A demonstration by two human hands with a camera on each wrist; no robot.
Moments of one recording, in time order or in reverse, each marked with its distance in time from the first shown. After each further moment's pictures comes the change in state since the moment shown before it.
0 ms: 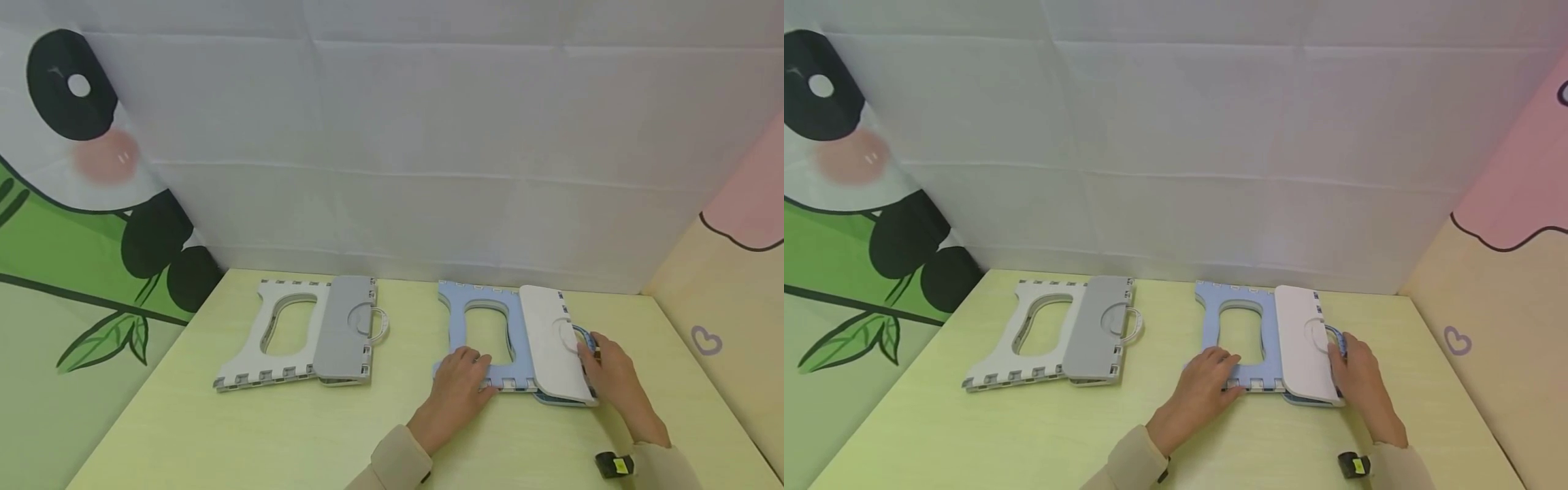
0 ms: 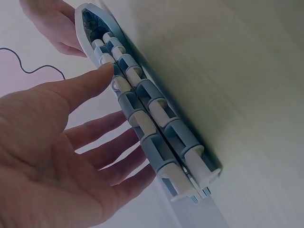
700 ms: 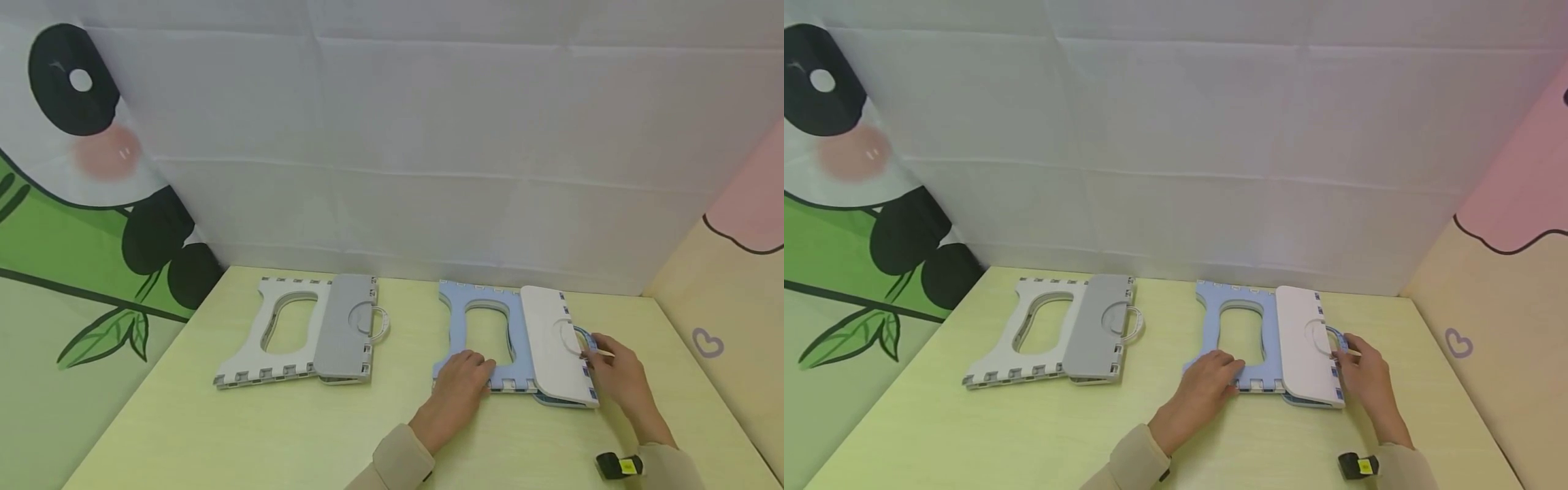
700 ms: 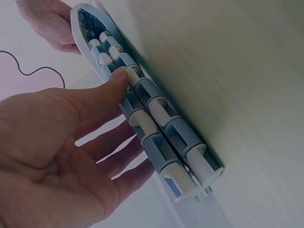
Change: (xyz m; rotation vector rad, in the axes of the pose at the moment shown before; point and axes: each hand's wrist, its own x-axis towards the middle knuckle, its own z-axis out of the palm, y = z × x) left_hand 0.001 0.000 -0.001 0.052 -0.007 0.071; right_hand -0.004 0.007 0.000 0.164 0.018 0.101
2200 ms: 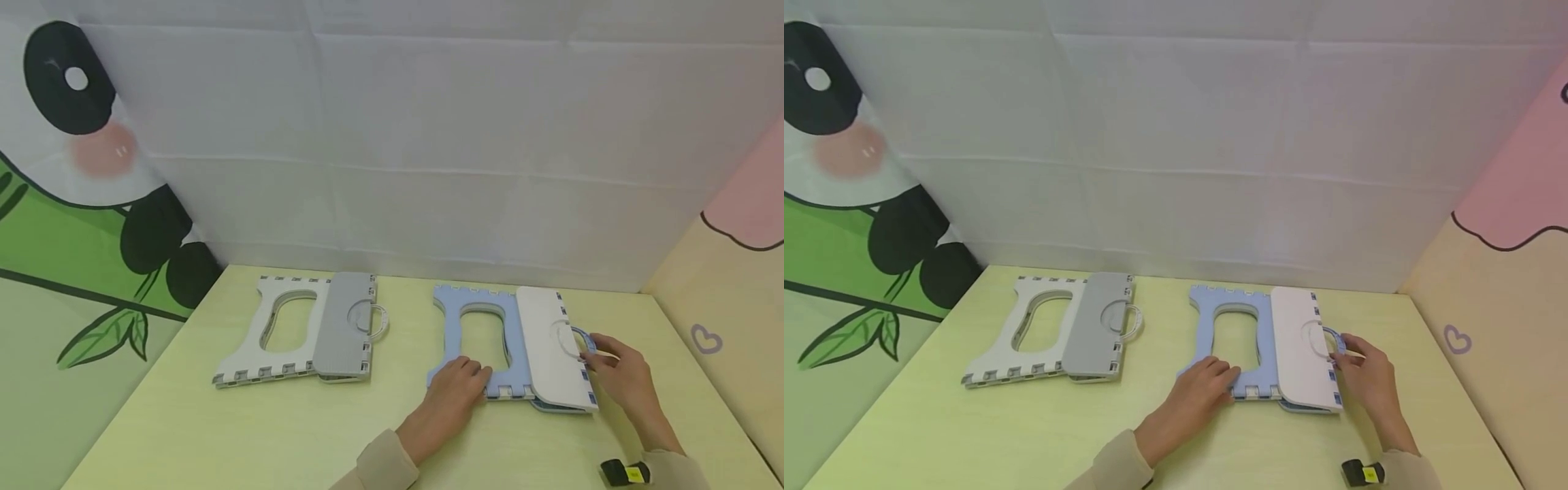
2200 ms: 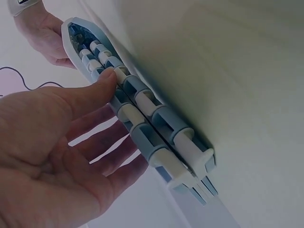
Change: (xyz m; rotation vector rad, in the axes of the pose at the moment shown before) left_hand -0.016 -0.003 -0.007 0.040 0.018 0.094; right_hand -0.014 -0.008 -0.005 0.050 0.042 -0.007
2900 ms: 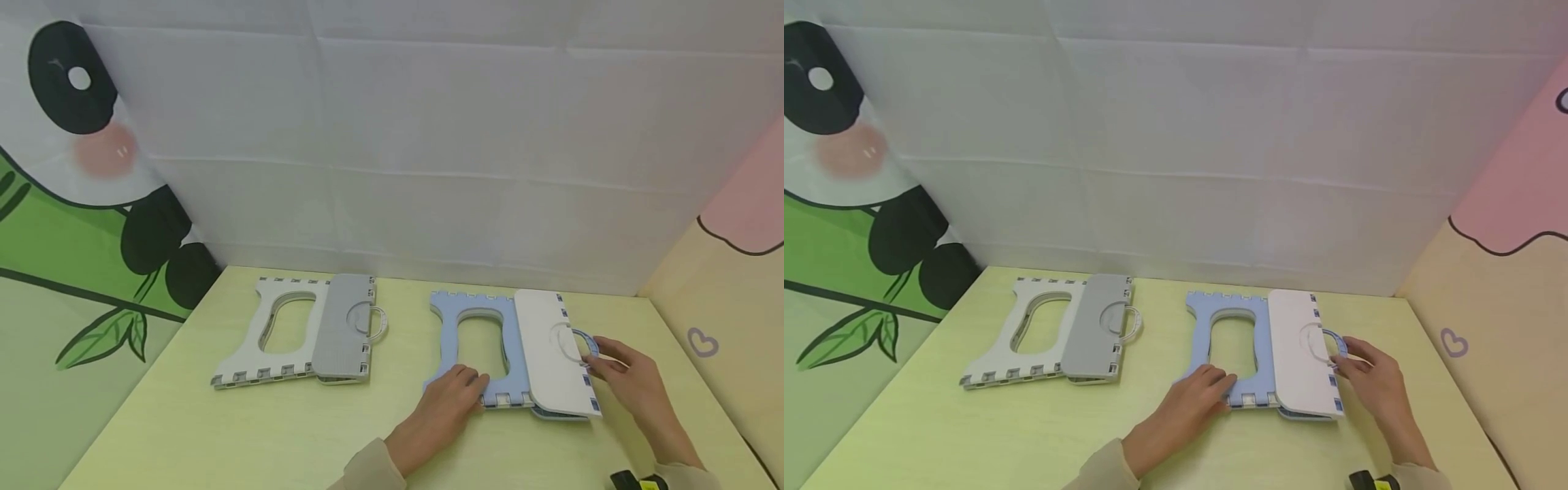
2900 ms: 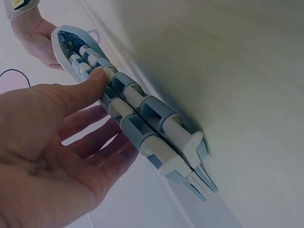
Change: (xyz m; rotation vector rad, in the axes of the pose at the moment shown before) left_hand -0.015 0.000 -0.005 -0.068 0.019 0.018; right_hand -0.012 -0.005 -0.015 0.232 -0.049 -0.017
